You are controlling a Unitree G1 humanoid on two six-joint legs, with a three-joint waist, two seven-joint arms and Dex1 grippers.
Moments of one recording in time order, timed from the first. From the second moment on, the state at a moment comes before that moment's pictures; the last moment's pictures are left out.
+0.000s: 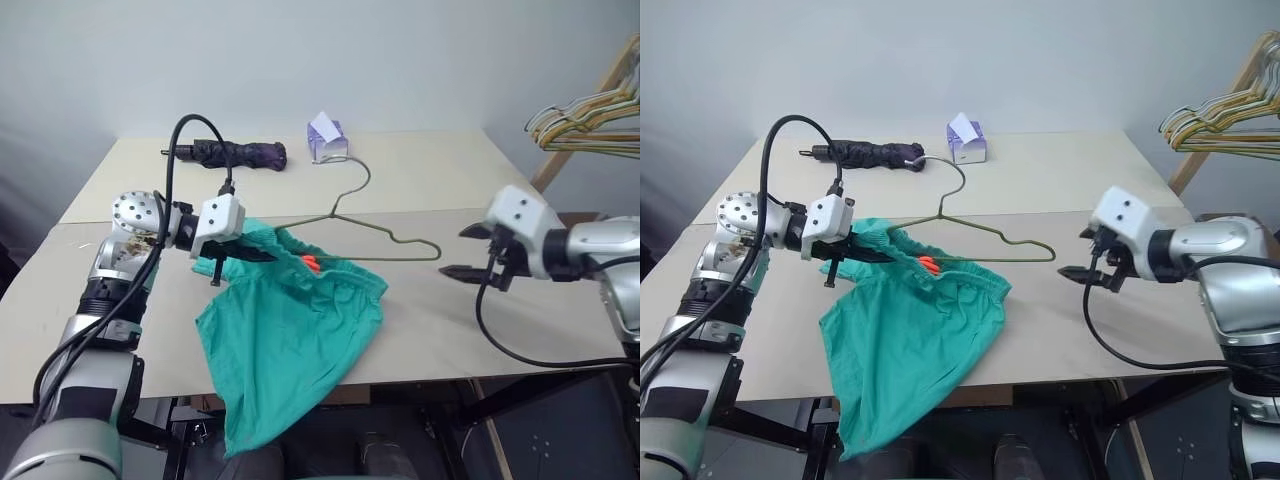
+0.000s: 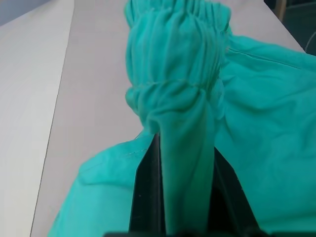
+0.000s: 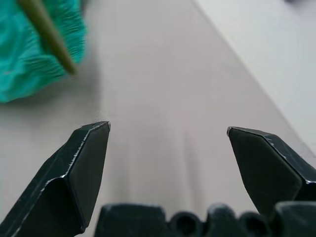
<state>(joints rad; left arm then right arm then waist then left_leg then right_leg) -0.82 0.66 -0.14 0.52 -0.17 -0.15 -1.54 -0.48 -0.97 -0.06 -0.18 0.21 0.71 1.07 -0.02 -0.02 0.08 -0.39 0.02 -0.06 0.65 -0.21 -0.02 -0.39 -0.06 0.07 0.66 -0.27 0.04</state>
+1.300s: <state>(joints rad) -0.82 0.65 -0.13 0.51 -0.19 -0.11 -1.50 -0.42 -0.45 -0.01 -0.18 0.59 1.12 0.74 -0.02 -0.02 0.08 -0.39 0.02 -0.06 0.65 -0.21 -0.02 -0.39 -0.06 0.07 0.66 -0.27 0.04</state>
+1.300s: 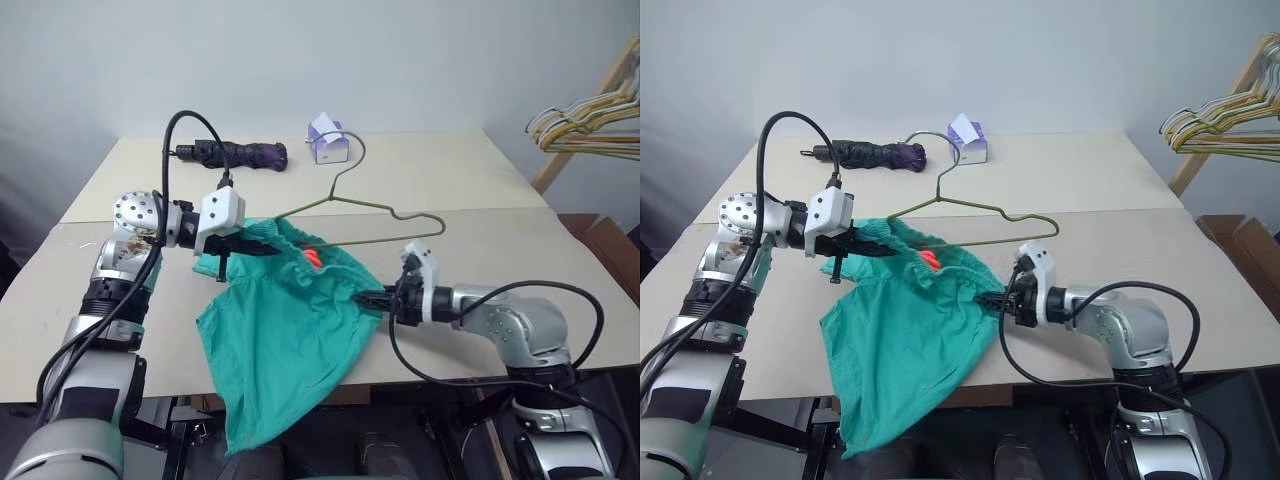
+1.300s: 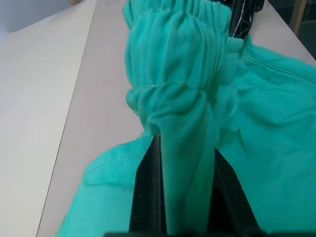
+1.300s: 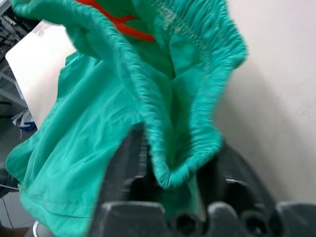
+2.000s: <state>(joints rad) -0.70 0.76 -0.14 0.41 -0.24 -0.09 -1.58 -0.46 -0.75 0.02 -0.12 0.59 0.91 0.91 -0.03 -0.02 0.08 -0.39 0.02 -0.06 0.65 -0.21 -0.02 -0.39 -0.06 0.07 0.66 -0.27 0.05</state>
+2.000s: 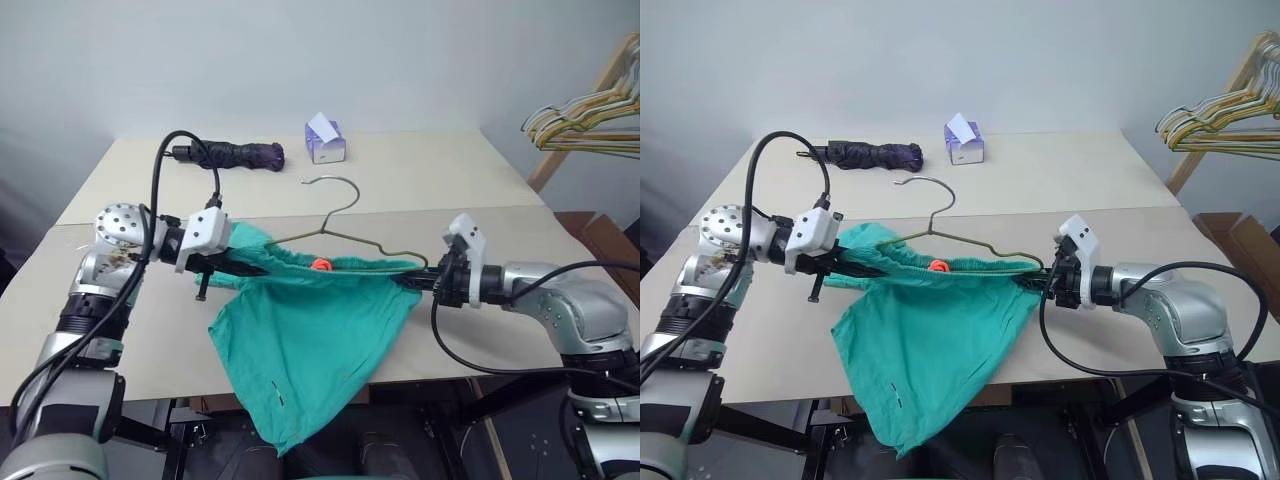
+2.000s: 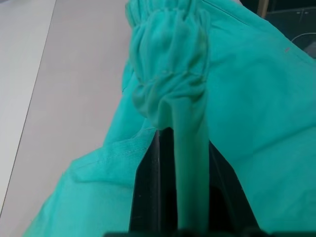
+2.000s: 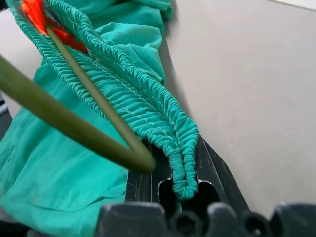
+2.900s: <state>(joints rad) -0.66 0.84 -0.19 0.45 -0.29 -0.19 -1.52 -0.45 -0.89 0.13 -0.11 0.59 0.73 1.09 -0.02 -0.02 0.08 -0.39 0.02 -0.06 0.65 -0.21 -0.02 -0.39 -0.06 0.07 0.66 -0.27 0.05</state>
